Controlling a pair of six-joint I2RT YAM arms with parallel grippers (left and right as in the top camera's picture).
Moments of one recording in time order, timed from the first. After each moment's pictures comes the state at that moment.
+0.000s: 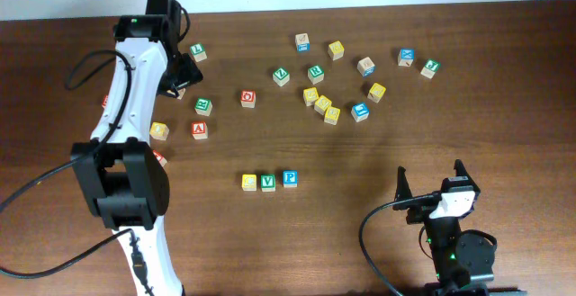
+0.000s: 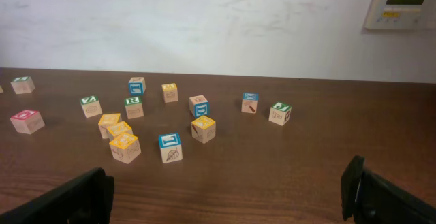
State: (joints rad) left arm -0.04 2.19 2.07 -1.29 -0.27 -0.56; right arm 0.04 0.01 0.01 -0.07 0.00 0.00
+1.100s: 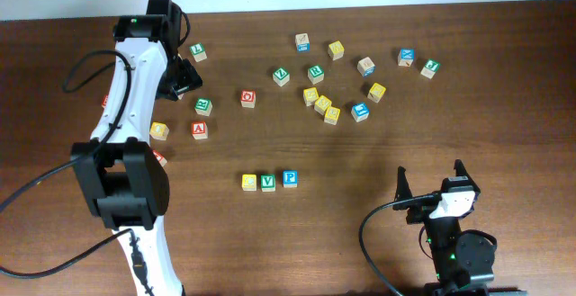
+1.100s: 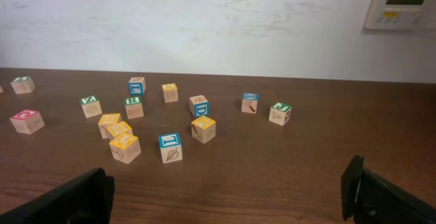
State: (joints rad) left arm -0.04 2.19 2.07 -1.34 -0.27 -0.56; right arm 0.04 0.01 0.01 -0.07 0.00 0.00
